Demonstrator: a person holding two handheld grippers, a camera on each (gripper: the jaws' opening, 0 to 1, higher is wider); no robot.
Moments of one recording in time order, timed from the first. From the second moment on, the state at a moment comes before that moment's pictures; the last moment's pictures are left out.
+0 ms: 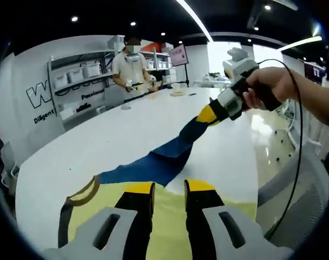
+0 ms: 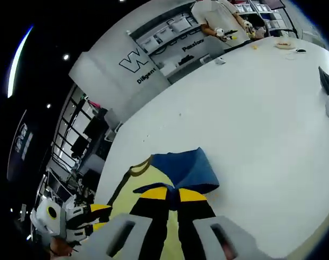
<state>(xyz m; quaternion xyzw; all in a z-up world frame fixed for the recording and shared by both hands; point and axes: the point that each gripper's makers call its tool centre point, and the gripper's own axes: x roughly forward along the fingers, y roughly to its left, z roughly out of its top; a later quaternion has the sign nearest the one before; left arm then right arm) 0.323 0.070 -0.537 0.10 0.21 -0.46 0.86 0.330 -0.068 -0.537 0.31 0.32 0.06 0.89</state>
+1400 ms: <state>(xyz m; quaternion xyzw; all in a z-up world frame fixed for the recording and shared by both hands) 0.357 0.013 -0.560 -0.60 0.42 -0.28 0.61 0.325 0.002 -0.553 0.24 0.35 0.15 0.89</state>
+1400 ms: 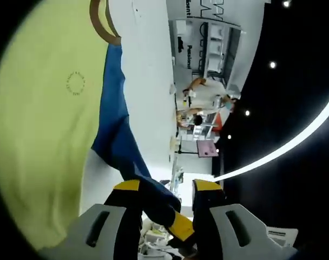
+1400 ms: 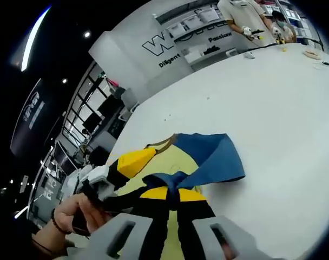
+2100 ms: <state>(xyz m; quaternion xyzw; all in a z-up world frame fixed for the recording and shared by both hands) 0.377 0.052 -0.554 -0.53 0.38 -0.31 0.69 0.317 0.031 -0.552 0.15 0.35 0.22 0.90</state>
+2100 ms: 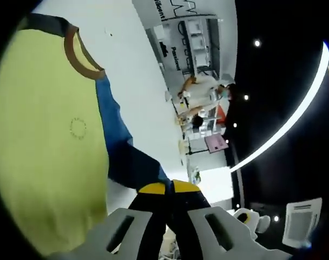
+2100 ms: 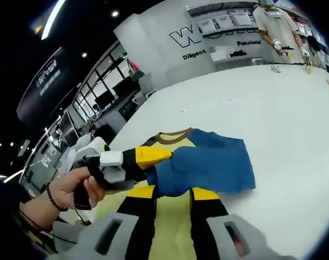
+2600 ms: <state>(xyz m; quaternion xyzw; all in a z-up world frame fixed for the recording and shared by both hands) 0.396 0.105 -0.553 -0.39 0.35 -0.32 0.79 0.316 0.021 -0.563 0.15 0.37 0.21 0.89</state>
